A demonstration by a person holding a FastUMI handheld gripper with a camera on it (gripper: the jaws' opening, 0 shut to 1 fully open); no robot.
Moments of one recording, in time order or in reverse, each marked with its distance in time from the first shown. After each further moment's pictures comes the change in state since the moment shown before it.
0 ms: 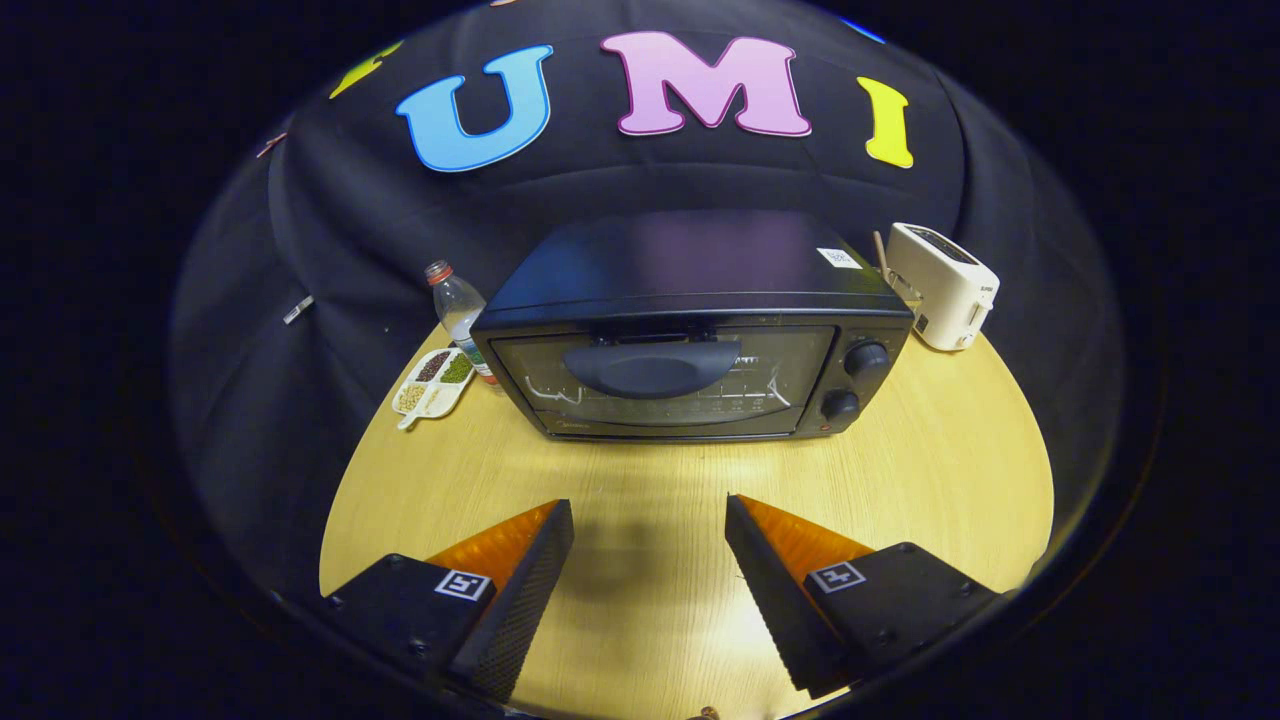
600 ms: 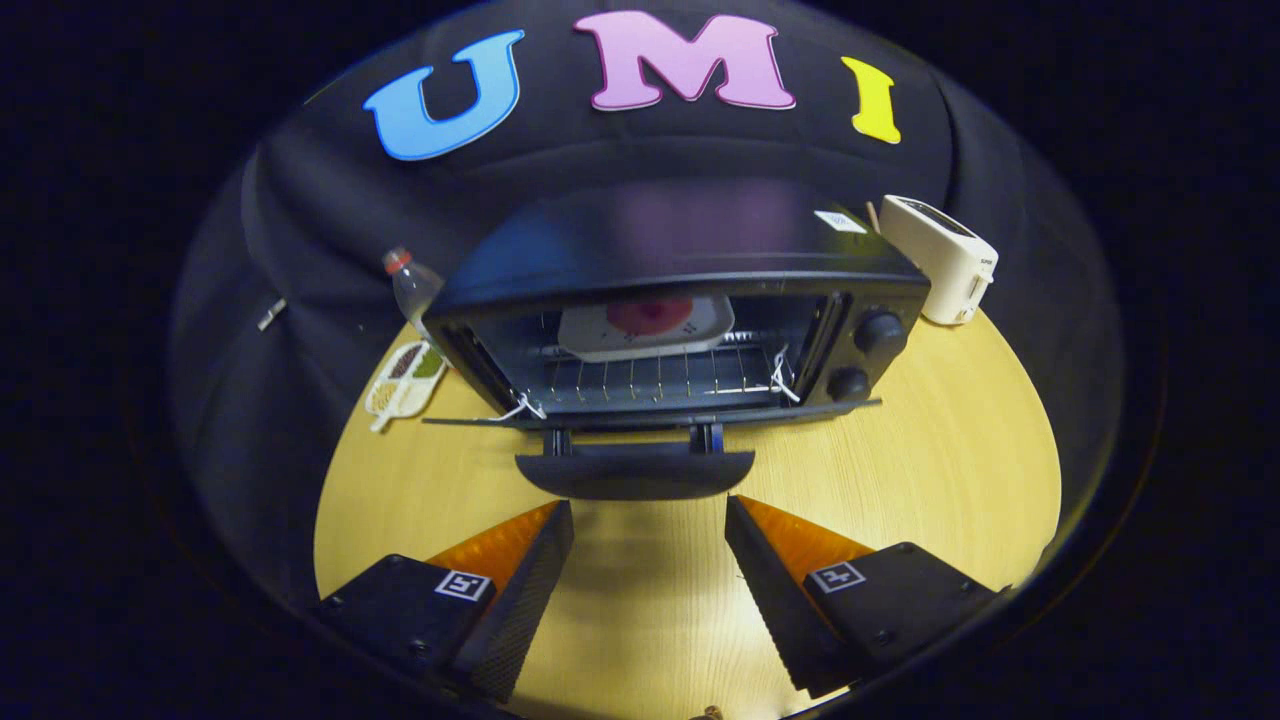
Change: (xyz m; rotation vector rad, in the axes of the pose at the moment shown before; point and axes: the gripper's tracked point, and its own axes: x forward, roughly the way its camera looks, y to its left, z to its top) arm 0.037 -0.002 0.003 0.062 0.032 -0.031
